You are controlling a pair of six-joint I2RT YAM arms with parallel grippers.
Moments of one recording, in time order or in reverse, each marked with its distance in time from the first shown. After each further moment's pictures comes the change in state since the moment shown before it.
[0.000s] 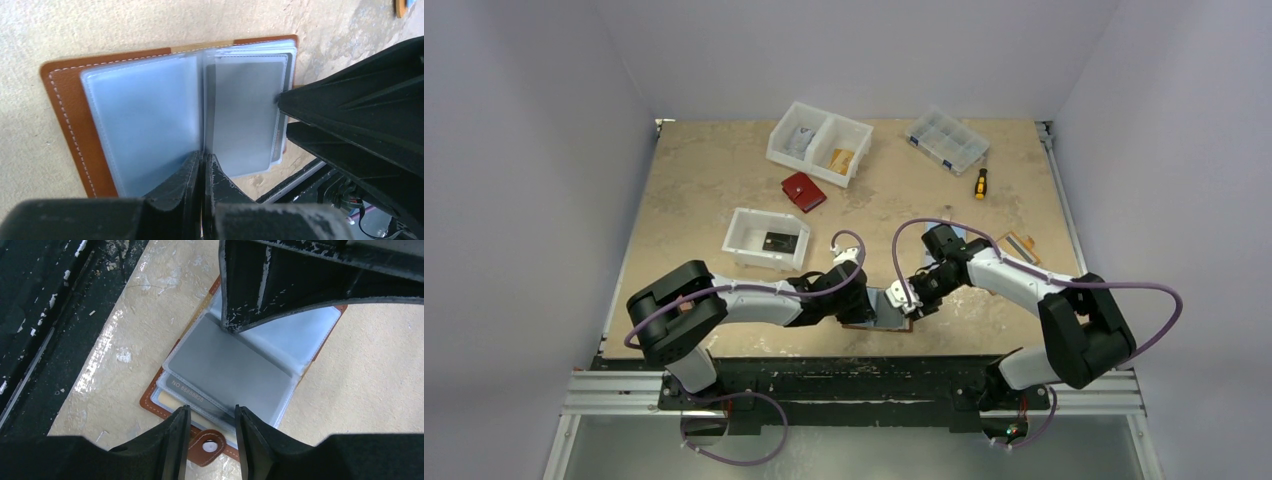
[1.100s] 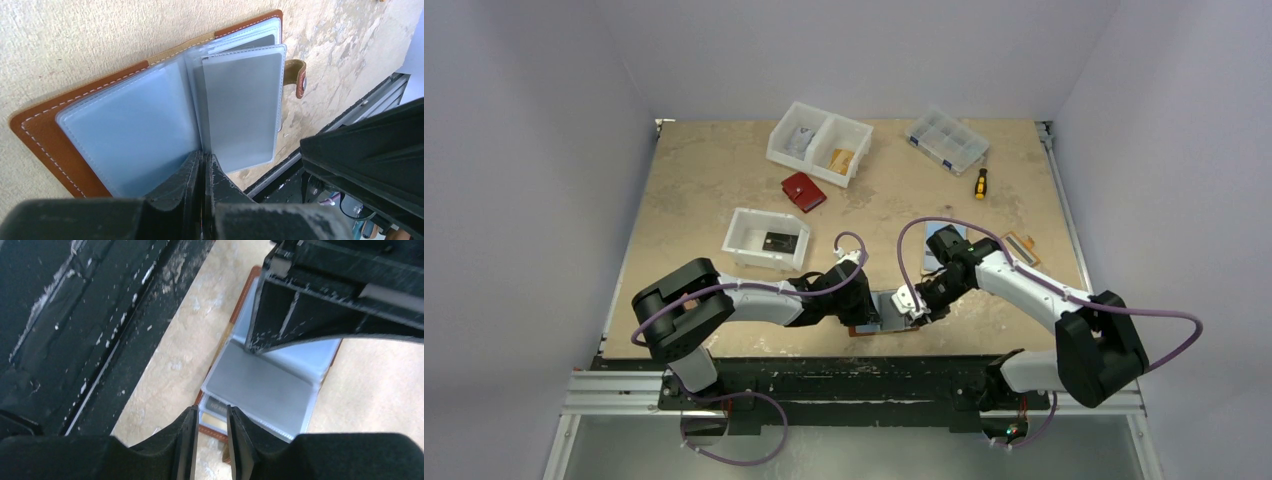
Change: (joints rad) left arm 0.013 0.028 -0.021 0.077 0.106 -0.032; right arm 0.010 -0.097 0.024 -0.204 -0.041 -0.015
